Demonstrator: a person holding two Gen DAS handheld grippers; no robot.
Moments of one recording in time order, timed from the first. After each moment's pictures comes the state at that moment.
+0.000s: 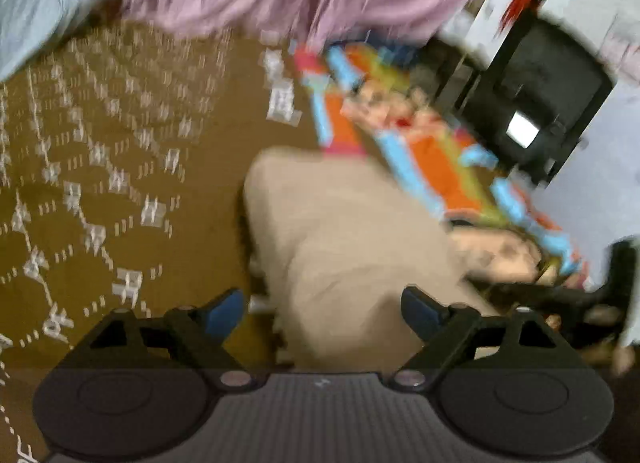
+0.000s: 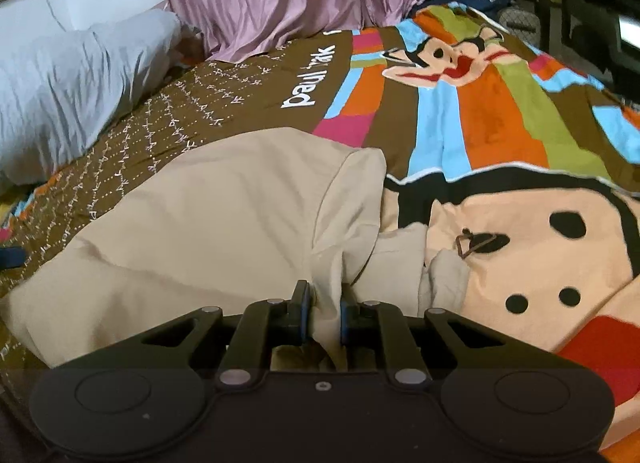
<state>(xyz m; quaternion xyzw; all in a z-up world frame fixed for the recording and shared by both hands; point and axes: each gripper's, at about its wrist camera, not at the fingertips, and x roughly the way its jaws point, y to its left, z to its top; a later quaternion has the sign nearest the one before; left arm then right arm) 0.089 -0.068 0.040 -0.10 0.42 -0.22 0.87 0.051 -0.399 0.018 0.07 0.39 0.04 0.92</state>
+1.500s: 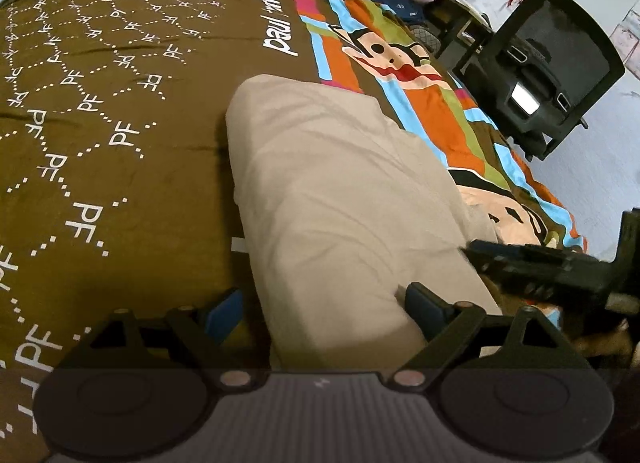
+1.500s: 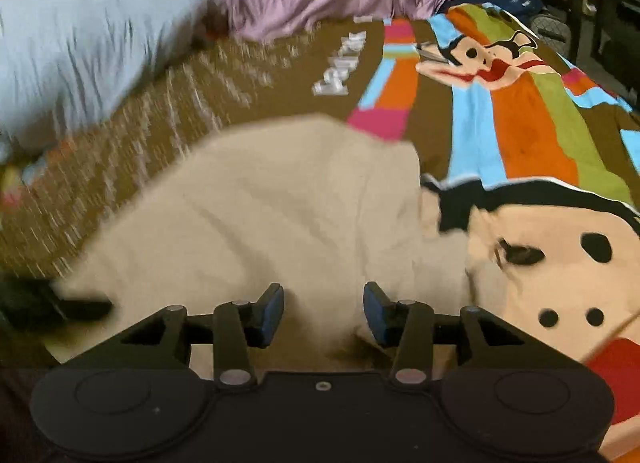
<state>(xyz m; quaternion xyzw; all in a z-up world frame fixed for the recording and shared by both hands) 0.093 -0.074 -0.006 -0.13 0.48 -0.25 0.84 0.061 -0.368 0.017 0.02 0.42 0.07 0.90</state>
